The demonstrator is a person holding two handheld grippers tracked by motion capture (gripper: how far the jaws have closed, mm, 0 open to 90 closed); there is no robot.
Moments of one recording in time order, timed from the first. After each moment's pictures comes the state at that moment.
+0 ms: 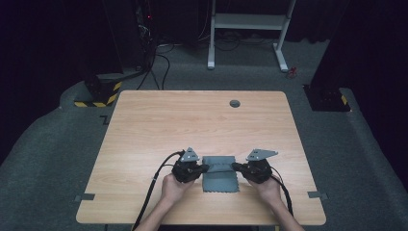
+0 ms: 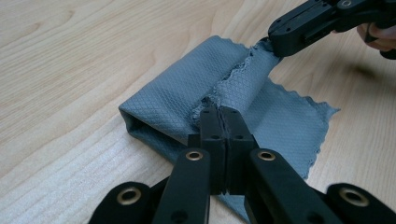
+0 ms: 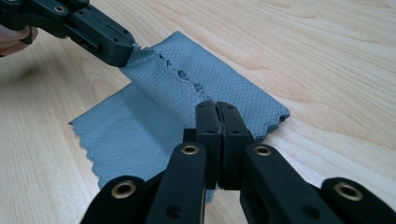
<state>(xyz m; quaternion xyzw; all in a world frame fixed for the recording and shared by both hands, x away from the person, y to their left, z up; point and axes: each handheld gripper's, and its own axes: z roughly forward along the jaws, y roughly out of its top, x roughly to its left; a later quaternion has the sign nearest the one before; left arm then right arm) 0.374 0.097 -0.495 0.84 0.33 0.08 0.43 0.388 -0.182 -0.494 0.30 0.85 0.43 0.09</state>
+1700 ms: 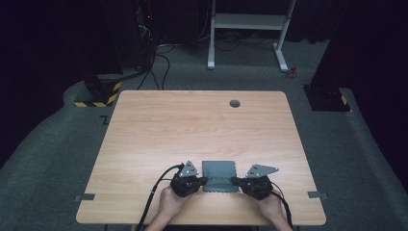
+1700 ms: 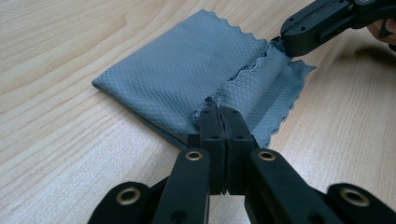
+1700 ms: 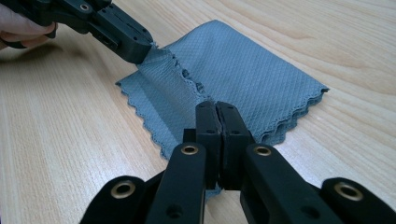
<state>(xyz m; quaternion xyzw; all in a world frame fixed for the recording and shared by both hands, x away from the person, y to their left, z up) 0.340 0.099 -0.512 0.84 0.32 0.08 0.43 0.345 -0.181 -0.508 0.29 0.85 0.43 0.08</state>
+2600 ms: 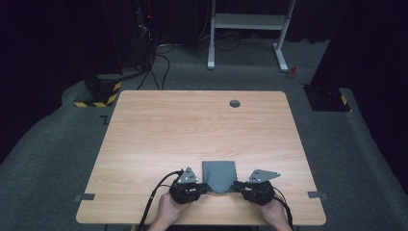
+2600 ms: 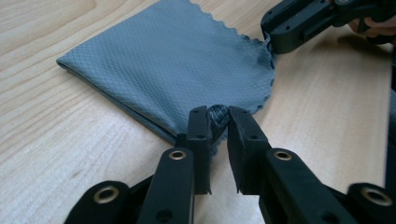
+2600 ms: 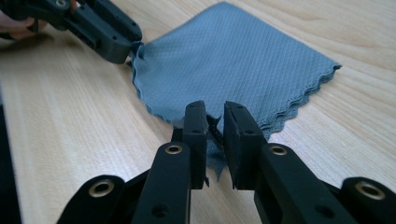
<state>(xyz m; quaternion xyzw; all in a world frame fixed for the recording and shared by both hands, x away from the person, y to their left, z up) 0.320 0.103 -0.513 0.84 0.31 0.05 0.44 0.332 -0.188 -0.511 0.28 0.86 0.42 0.08</state>
